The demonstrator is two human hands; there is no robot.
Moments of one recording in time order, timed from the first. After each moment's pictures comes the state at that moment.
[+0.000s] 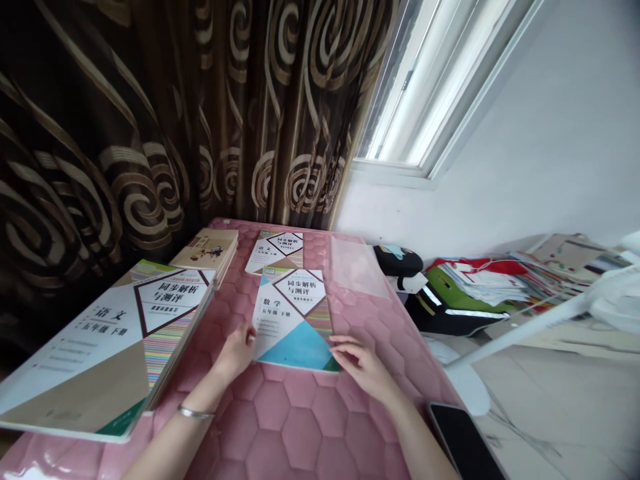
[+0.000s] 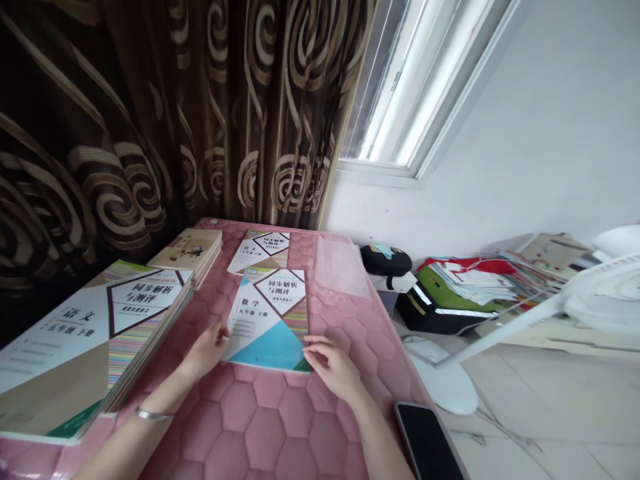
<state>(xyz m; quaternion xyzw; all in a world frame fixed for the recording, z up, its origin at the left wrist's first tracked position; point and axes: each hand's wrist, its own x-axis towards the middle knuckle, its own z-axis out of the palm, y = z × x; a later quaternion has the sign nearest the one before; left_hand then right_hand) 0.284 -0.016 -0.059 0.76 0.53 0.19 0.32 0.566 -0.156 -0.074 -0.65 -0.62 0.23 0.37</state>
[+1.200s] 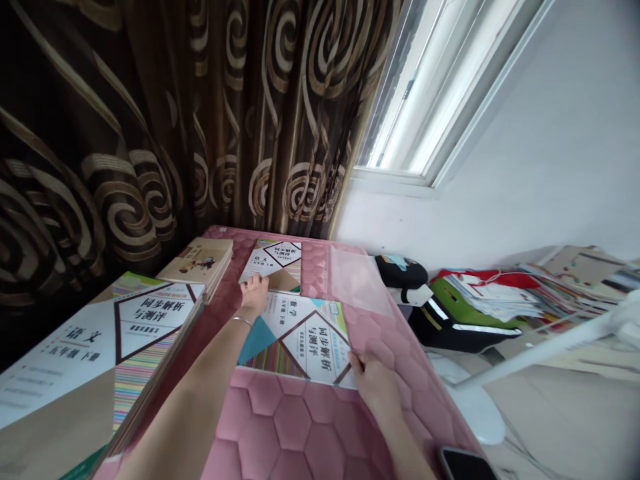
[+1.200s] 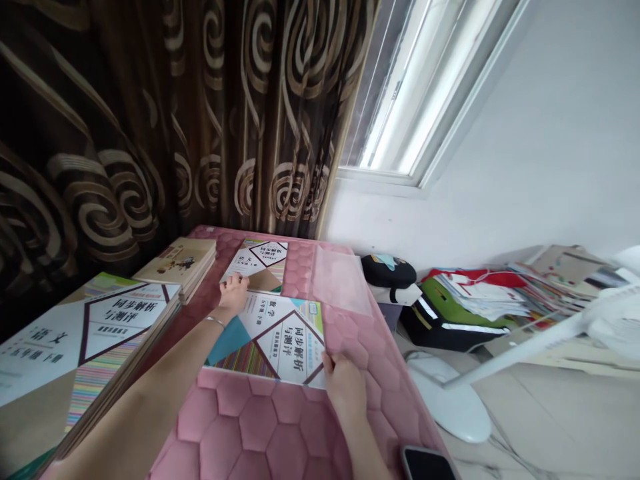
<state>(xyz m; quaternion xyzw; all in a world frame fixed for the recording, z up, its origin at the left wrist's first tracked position) 0.395 0.121 -0.047 0.84 0.53 0.12 0.04 0.591 -0.129 -0.078 -0.88 -0.47 0.03 0.10</state>
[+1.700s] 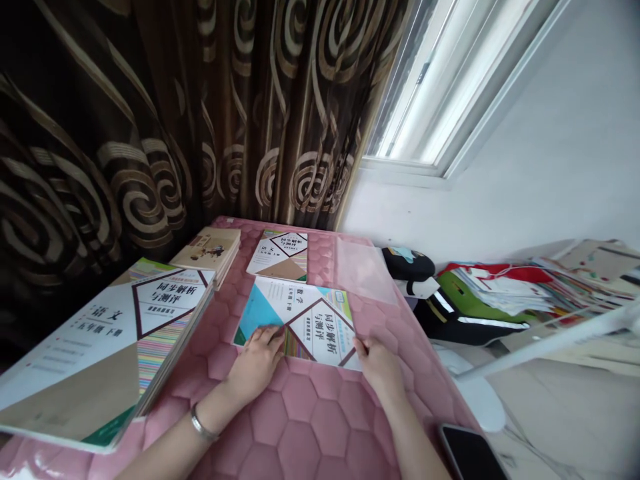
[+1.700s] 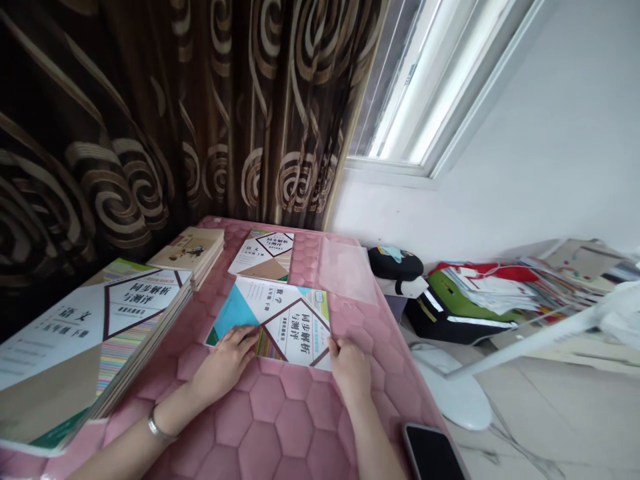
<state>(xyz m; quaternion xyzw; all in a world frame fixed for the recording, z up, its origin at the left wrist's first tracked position) 0.320 -0.038 -0.080 0.92 0.35 0.17 0.06 0.585 -0.132 -0.070 -0.89 -0.45 0.04 0.09</state>
